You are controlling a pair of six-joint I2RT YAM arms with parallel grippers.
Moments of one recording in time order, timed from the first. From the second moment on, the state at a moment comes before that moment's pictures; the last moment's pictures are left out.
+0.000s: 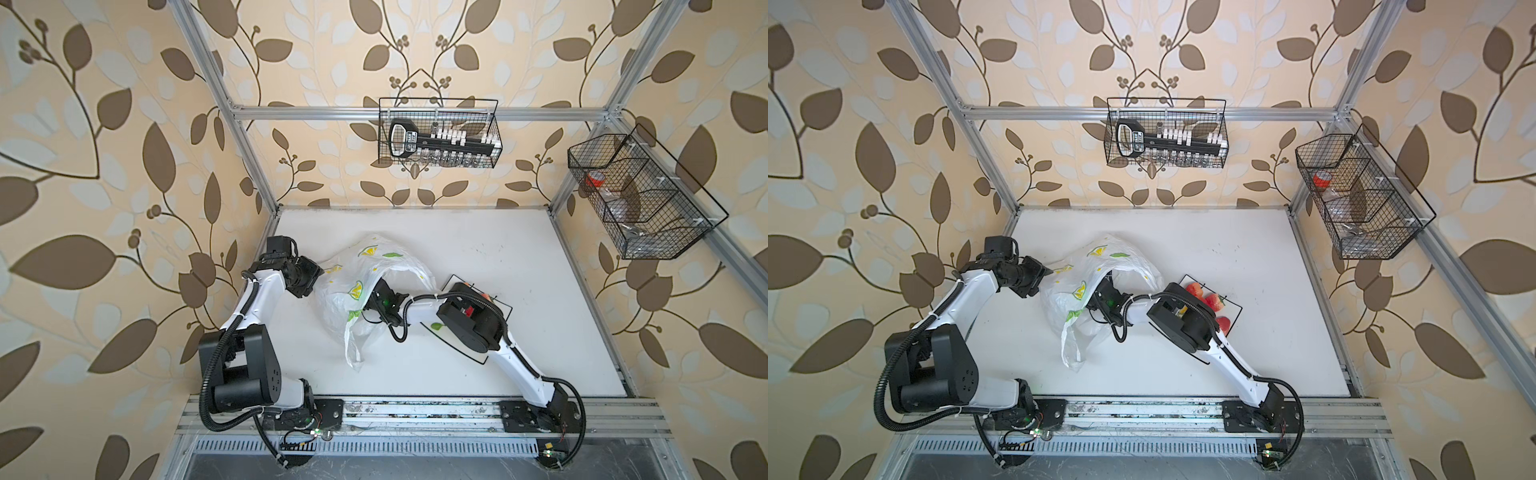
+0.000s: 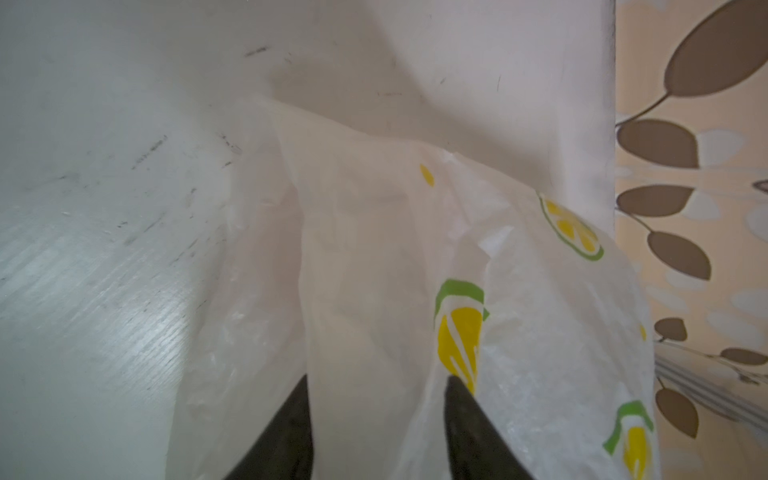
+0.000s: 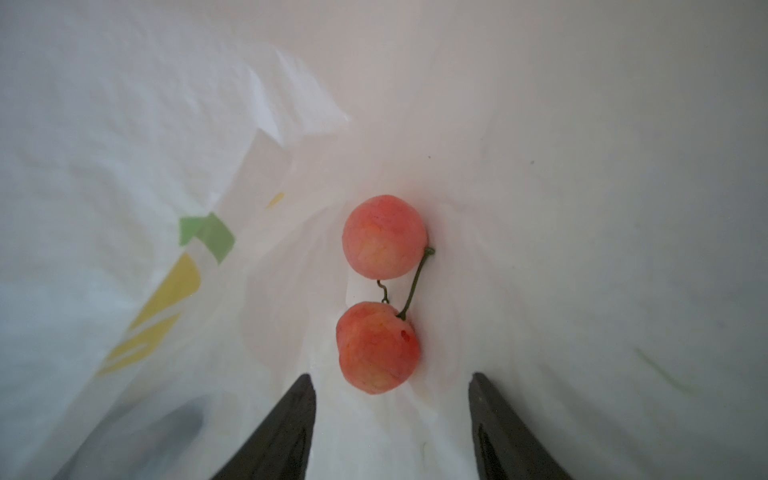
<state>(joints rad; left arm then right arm) 0.20 1.41 0.98 -0.63 0.39 -0.86 0.94 2.47 1.59 0.53 -0.02 1.27</state>
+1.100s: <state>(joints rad) 0.00 1.54 1.08 -0.72 0.39 -0.58 0.94 2.35 1.56 0.24 0.19 0.90</state>
